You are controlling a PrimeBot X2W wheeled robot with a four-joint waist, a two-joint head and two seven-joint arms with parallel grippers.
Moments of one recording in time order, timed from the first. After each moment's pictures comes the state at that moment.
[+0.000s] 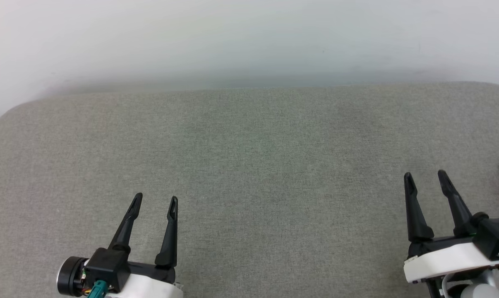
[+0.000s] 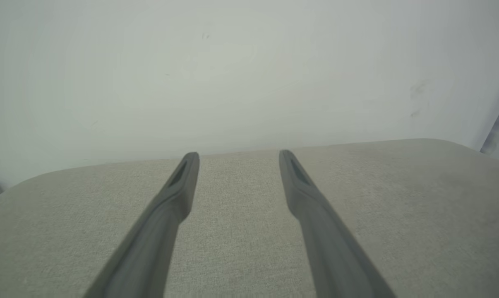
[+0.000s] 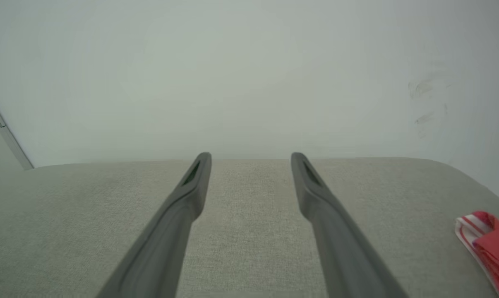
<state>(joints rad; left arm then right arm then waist) 0.06 0.07 -0.06 -0.04 -0.09 -0.11 -0.26 -0.03 -0.08 -0.01 0.03 0.17 0.13 -0.20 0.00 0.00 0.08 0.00</state>
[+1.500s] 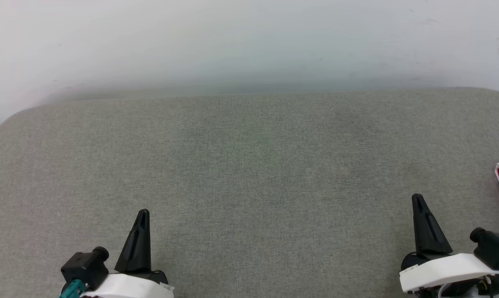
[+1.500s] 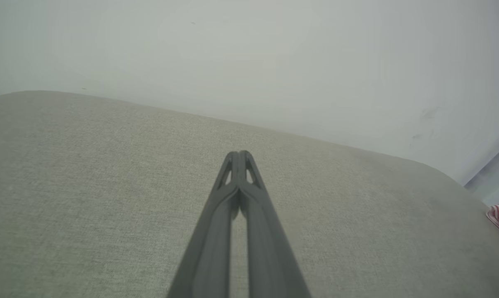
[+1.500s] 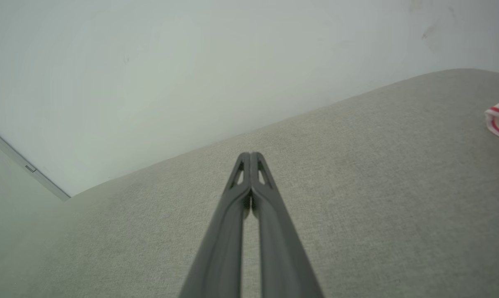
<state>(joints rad) 0.06 0.06 -0.02 0.06 -0.35 -0.11 -0.21 -0.01 -0.06 0.00 0.15 0.42 0.13 -0.20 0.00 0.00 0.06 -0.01</state>
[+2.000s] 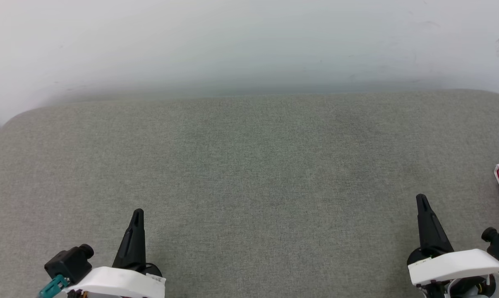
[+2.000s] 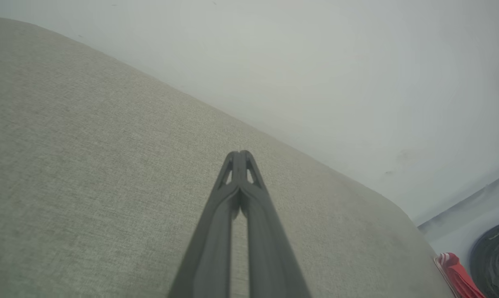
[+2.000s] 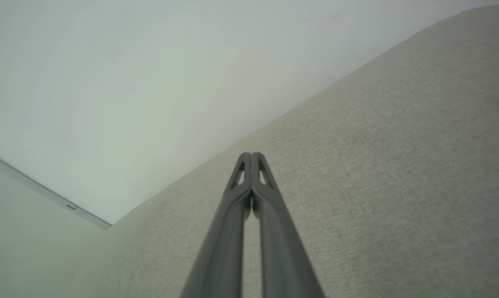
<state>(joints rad) 0.03 0.07 -0.01 0.11 -0.62 -0.12 -0.16 -0.02 -0.07 -0.01 0.17 0.68 0.13 -0.15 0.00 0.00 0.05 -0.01</state>
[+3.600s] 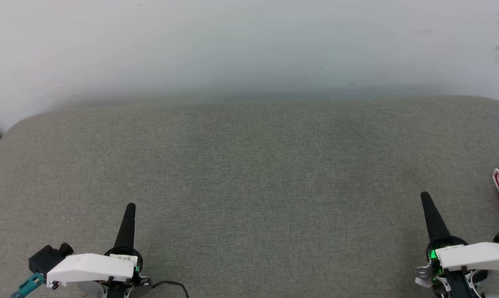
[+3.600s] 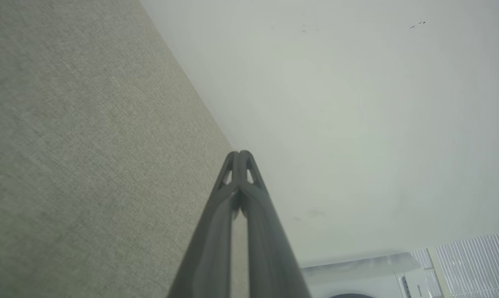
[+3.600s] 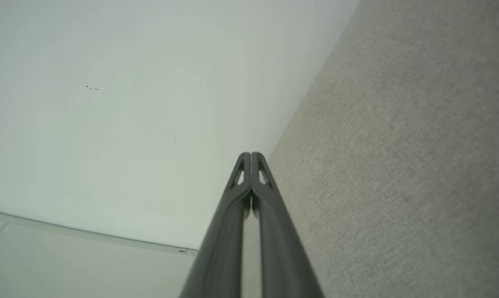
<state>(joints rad) -0.05 0.08 0.03 0.19 -1.23 -0.12 -0.02 -0.06 -0.07 -0.05 0.21 1.25 0.13 -0.02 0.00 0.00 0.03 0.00</state>
